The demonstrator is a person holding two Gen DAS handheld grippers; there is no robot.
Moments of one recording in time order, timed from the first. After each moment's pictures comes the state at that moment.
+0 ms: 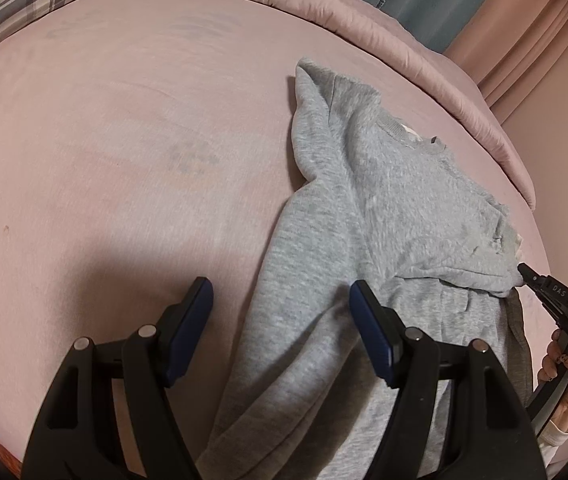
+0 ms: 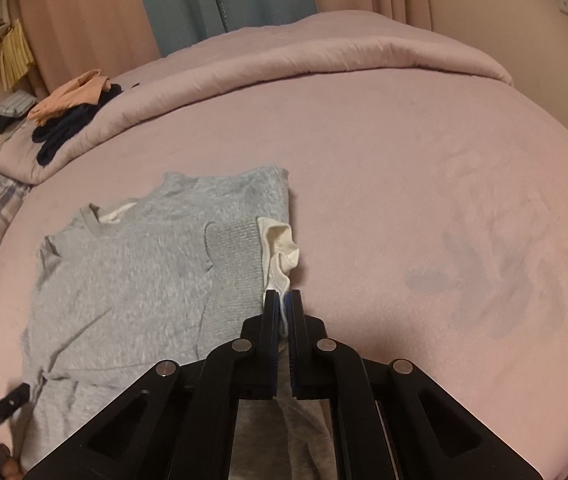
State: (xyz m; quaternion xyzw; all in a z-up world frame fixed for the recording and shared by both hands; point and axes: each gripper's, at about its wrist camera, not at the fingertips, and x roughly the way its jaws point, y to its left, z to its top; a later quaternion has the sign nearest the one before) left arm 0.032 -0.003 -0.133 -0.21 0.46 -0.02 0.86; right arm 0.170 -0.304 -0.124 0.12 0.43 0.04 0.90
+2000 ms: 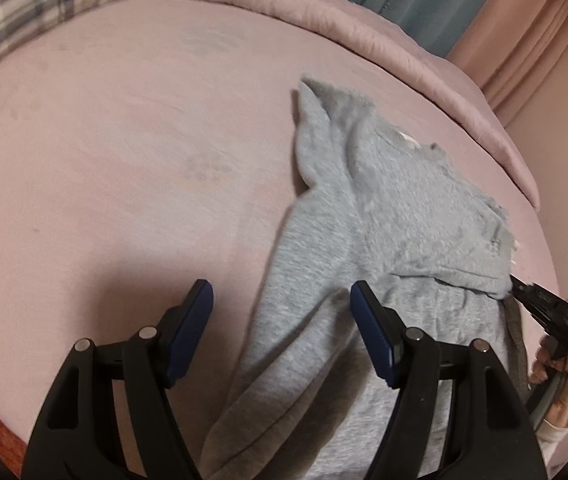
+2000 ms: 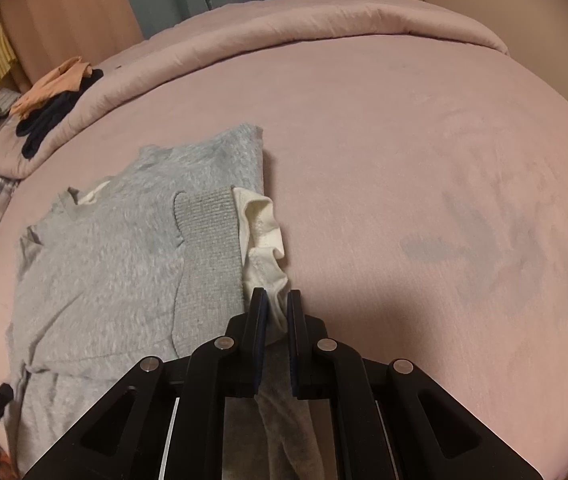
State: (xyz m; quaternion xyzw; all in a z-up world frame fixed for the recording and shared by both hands) left arm 0.020 -0.003 -0.114 -0.20 0.45 0.01 0.87; right arm 0.171 -0.321 -0.142 0.14 0.47 0.04 0.87
